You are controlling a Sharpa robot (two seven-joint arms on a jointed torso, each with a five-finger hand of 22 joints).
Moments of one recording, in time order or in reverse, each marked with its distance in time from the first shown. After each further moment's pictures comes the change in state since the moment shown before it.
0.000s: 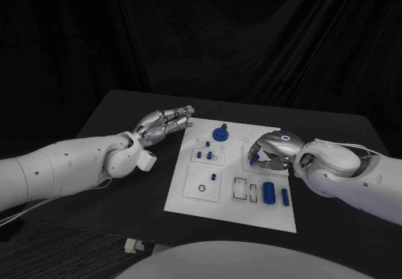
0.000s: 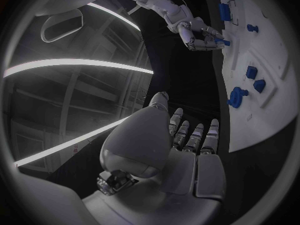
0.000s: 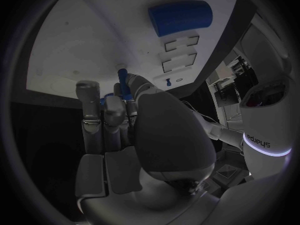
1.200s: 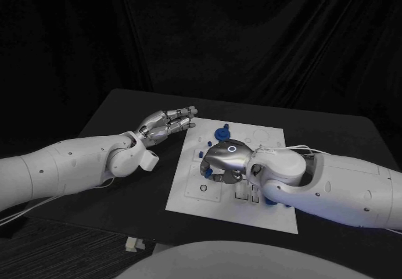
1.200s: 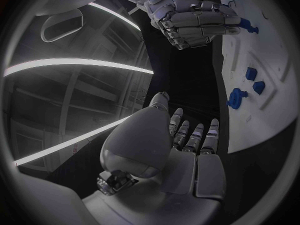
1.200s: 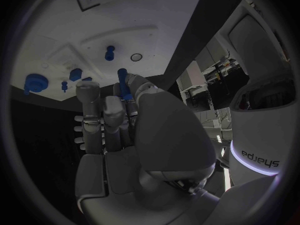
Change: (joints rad) left arm -0.003 0.006 0.000 -0.005 0.000 0.005 0.000; left_hand 0.004 0.004 0.004 -0.004 0.003 0.004 0.004 0.000 0.001 0.004 0.004 0.000 0.000 0.000 0.000 0.000 0.000 0.000 0.003 -0.003 0.000 -0.010; right arm -0.006 0.250 0.001 0.070 -0.115 0.085 -0.002; right_hand -0.005 -0.005 0.022 -0.016 -0.019 -0.005 0.005 -0.007 0.003 0.012 0.002 -0.017 -0.003 -0.001 0.007 0.009 0.014 0.000 -0.004 0.004 0.017 0.001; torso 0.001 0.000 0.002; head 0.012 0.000
